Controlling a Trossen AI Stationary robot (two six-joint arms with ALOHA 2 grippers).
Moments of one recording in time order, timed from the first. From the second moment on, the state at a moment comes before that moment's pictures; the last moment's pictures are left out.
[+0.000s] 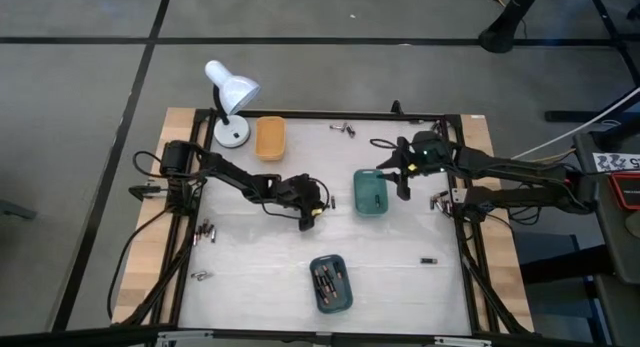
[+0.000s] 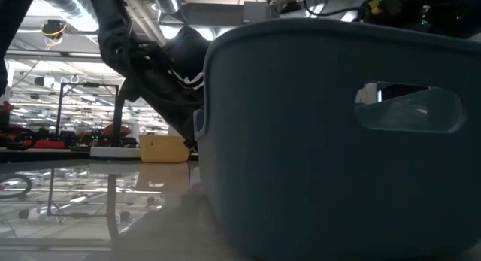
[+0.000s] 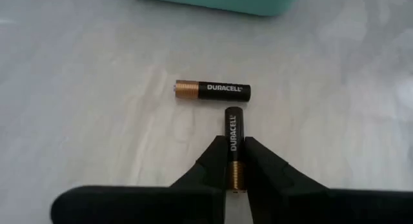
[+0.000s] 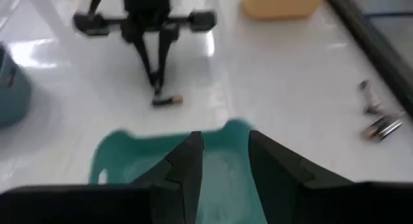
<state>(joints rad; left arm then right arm) 0.03 1.93 0.78 0.41 -0.02 -0.15 -0.39 0.98 0.57 -0.22 -0.28 -0.21</state>
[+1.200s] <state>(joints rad) 0.16 2.13 1.45 0.11 0.17 0.06 -0.39 0.98 0.56 -0.32 -0.21 -0.17</state>
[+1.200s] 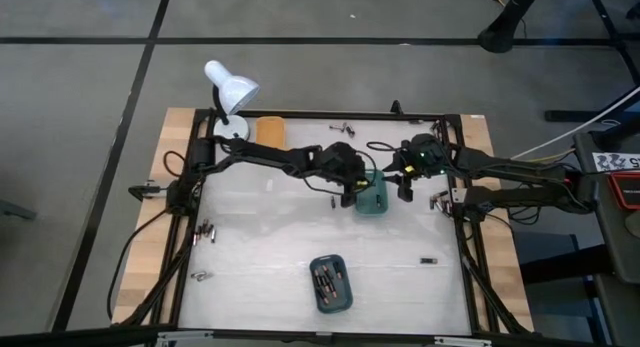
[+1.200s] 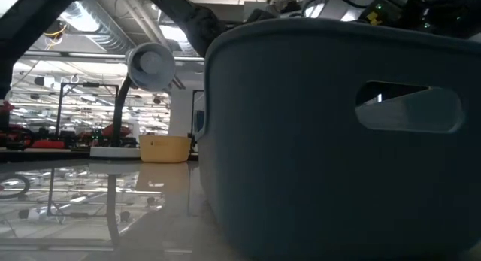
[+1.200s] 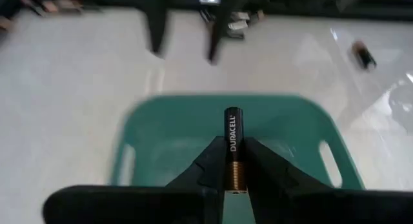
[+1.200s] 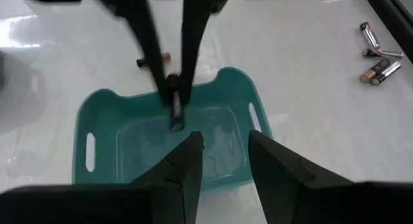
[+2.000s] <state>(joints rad) 0.12 1.99 1.45 -0.44 0.14 0.39 -0.39 0.98 0.54 -0.23 -0.13 -0.13</state>
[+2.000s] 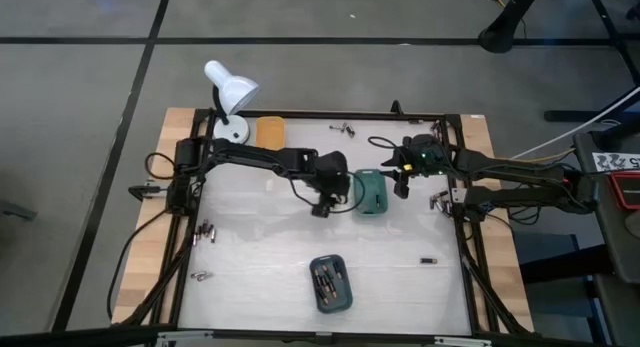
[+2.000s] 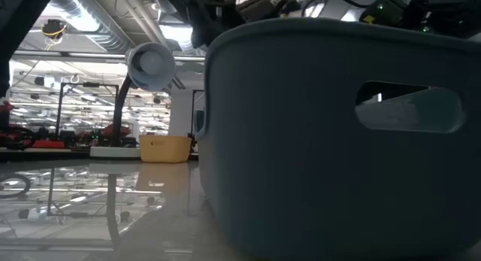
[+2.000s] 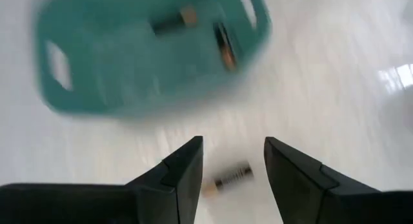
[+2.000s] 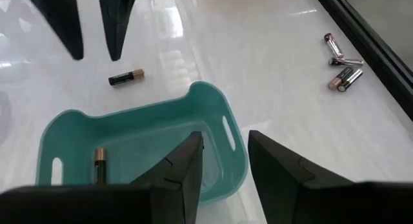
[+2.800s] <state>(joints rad) 0.13 2.06 1.36 -0.37 0.14 0.81 -0.39 0.98 0.54 -0.23 -0.13 -0.13</state>
